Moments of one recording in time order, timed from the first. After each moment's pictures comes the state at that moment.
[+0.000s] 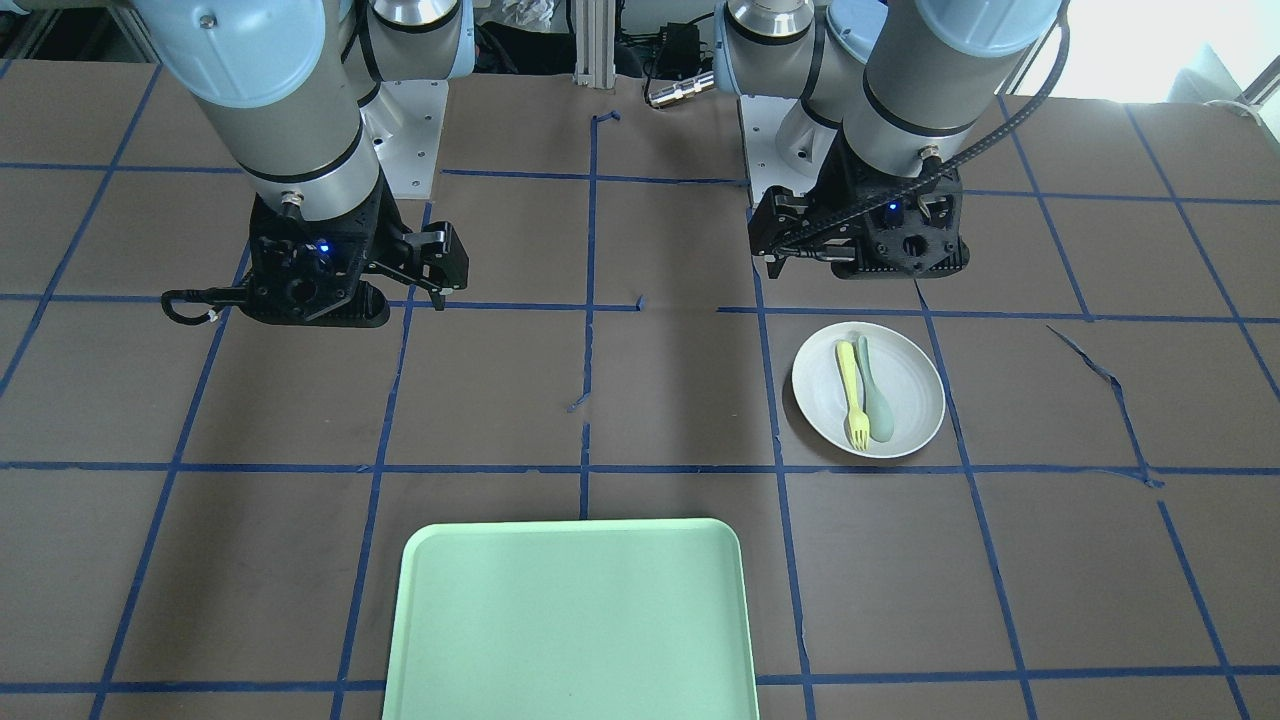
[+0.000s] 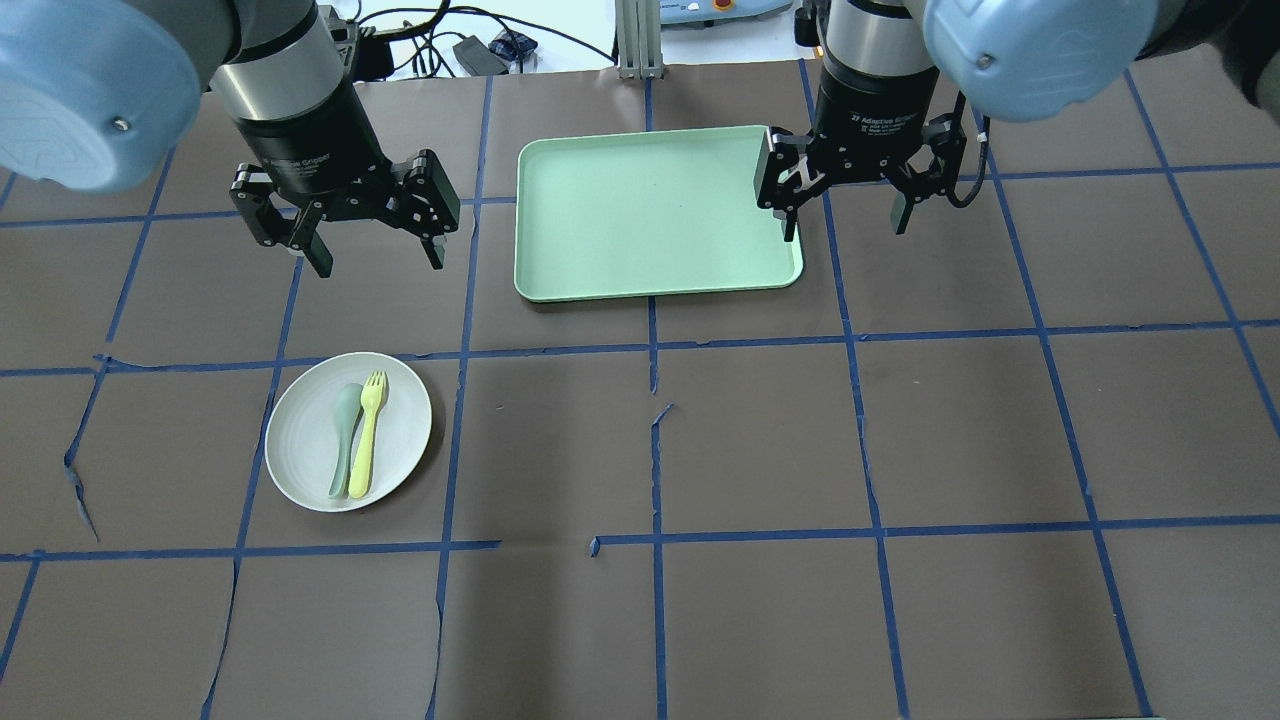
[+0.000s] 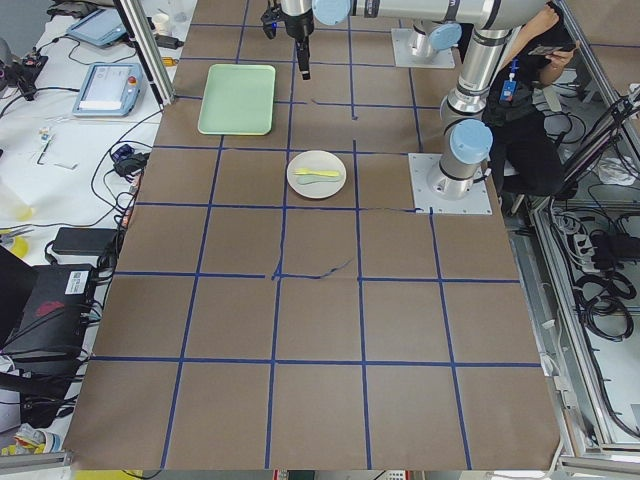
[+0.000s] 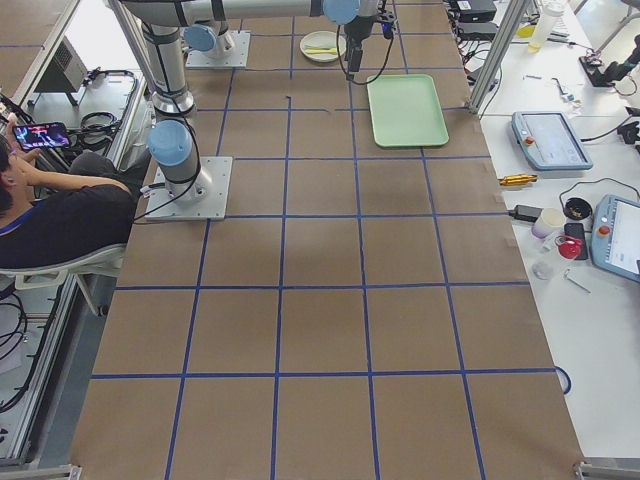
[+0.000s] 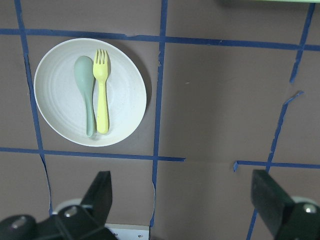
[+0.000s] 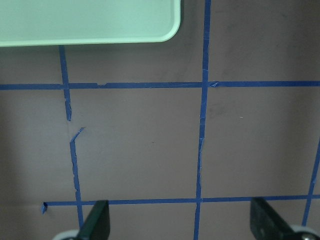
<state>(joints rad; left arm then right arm) -1.64 -1.66 -1.49 -1.69 1.58 -0.13 1.71 -1.39 1.42 -1.48 -1.58 0.14</state>
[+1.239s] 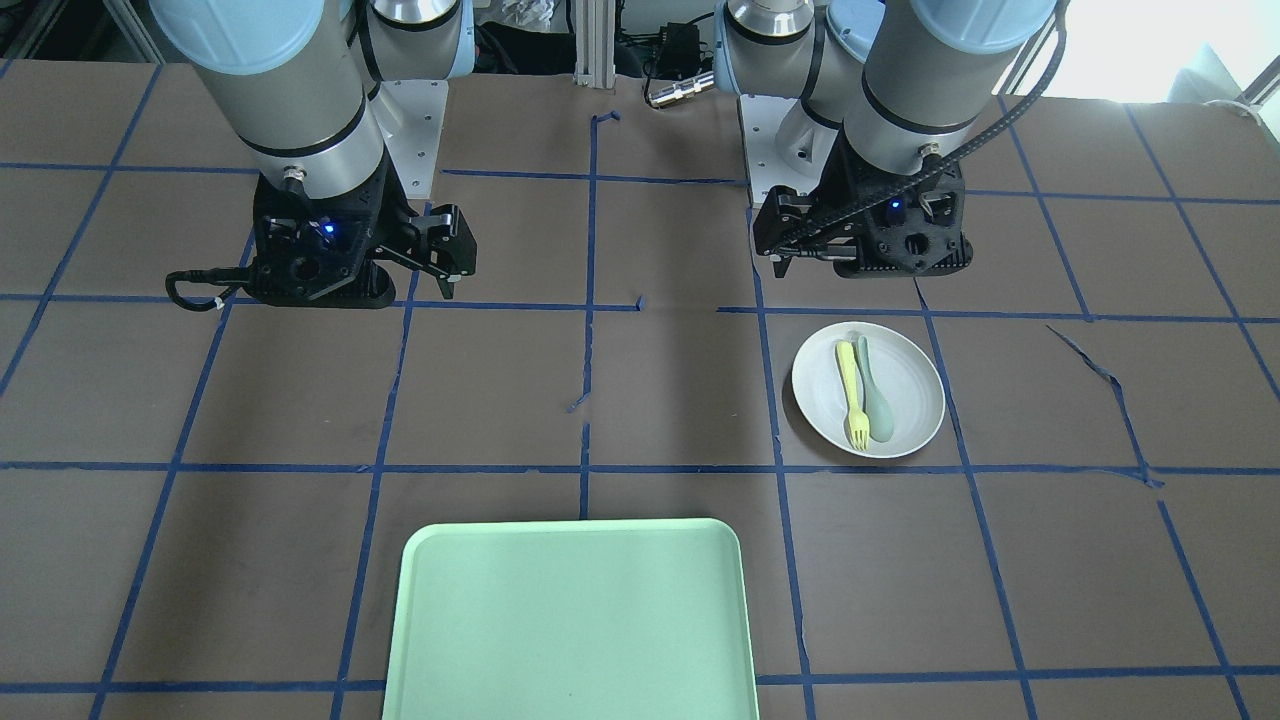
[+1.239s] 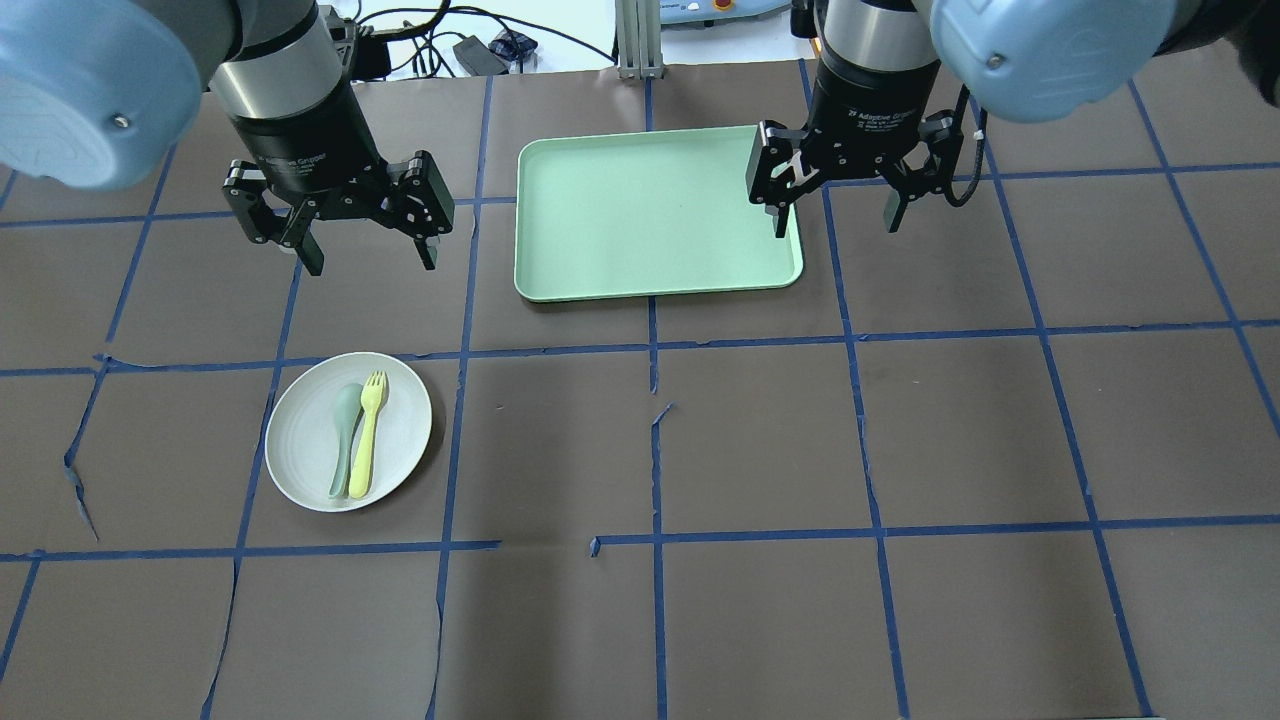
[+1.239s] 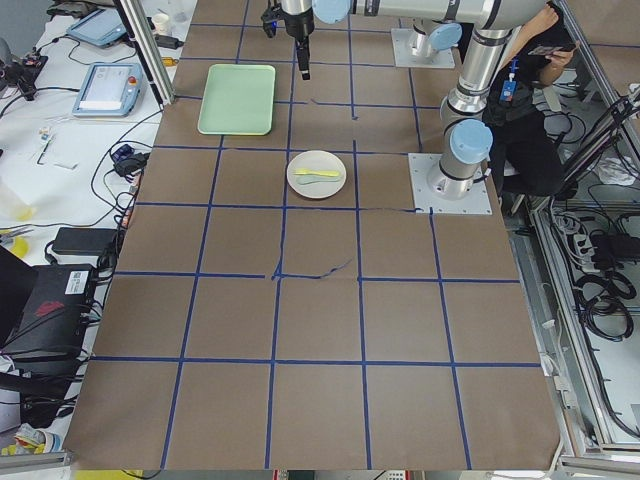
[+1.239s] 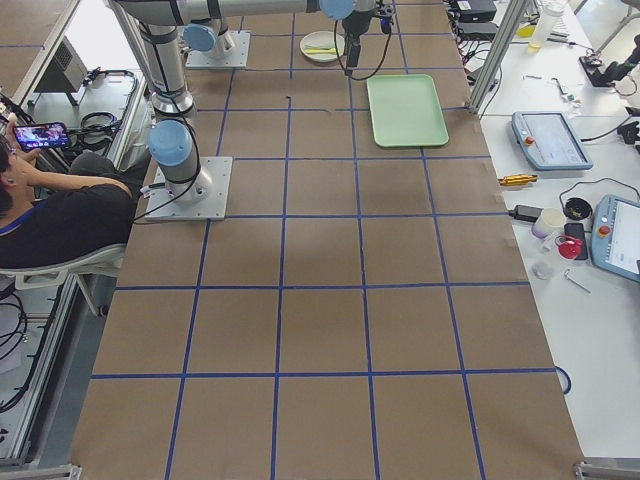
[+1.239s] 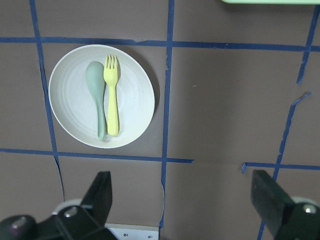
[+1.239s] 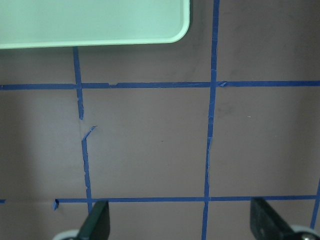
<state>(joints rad) -1.65 -1.66 -1.49 -1.69 1.61 -0.13 1.72 -1.41 1.42 -1.48 -1.56 0.14</state>
